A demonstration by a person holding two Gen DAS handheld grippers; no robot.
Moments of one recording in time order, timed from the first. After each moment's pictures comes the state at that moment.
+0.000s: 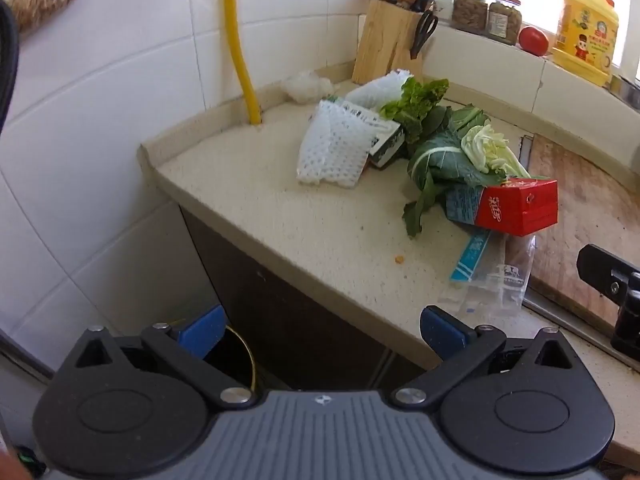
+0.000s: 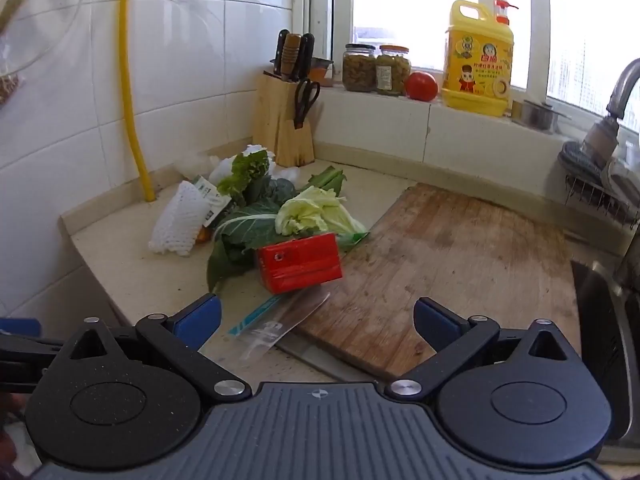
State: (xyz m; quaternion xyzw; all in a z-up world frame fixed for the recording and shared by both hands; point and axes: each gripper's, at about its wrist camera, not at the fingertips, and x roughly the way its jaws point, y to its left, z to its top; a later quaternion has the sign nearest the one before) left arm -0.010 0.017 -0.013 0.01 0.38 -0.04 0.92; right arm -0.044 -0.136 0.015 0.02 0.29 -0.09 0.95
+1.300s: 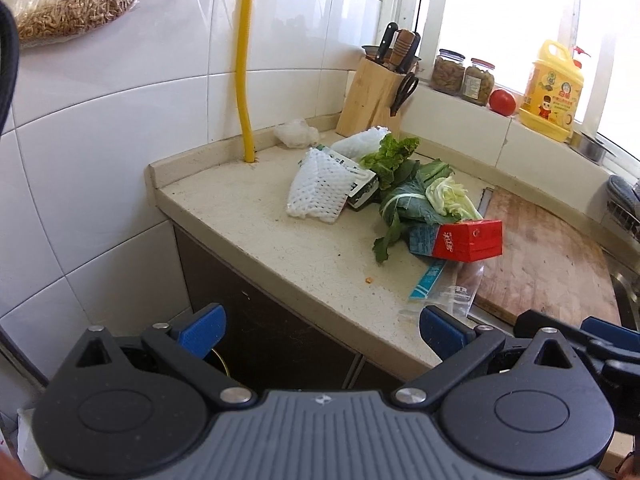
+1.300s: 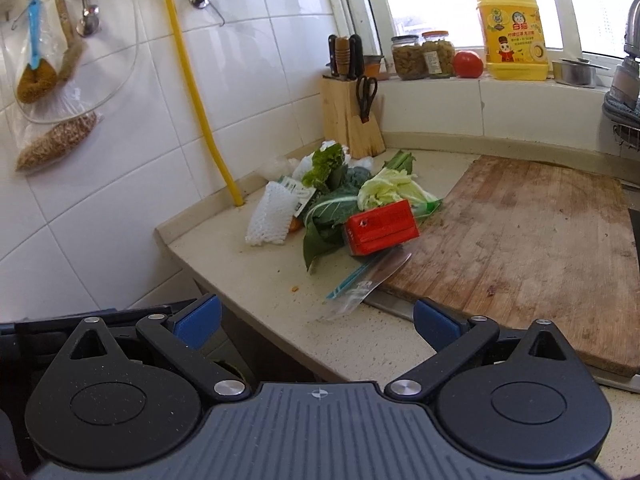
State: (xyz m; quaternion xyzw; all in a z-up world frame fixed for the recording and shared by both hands) left arm -0.053 0.046 0.014 -0.05 0.32 -0.08 0.94; right arm -0.101 -0.137 0.014 0.11 0.28 0.02 0.95
